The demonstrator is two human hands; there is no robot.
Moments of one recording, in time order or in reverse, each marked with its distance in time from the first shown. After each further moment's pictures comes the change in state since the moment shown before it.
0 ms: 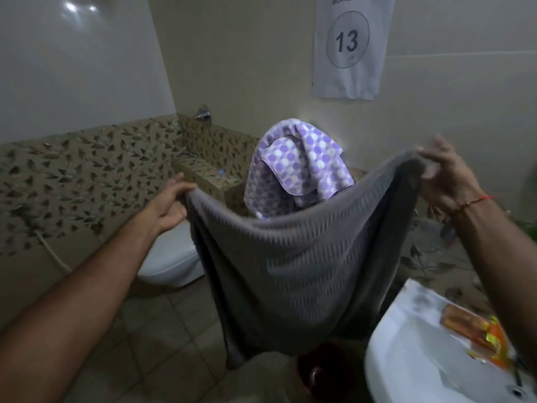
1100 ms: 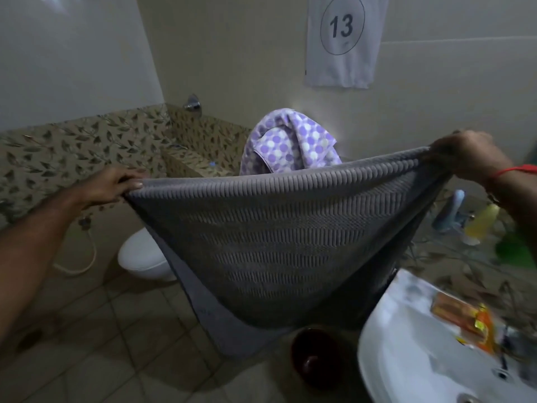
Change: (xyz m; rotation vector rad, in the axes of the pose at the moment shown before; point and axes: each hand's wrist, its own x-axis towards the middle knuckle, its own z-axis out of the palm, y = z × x) left_hand 0.028 0.077 -0.101 1.539 -0.053 0.508; right_hand 0.012 -0.051 -0.041 -1.897 -0.011 -0.669
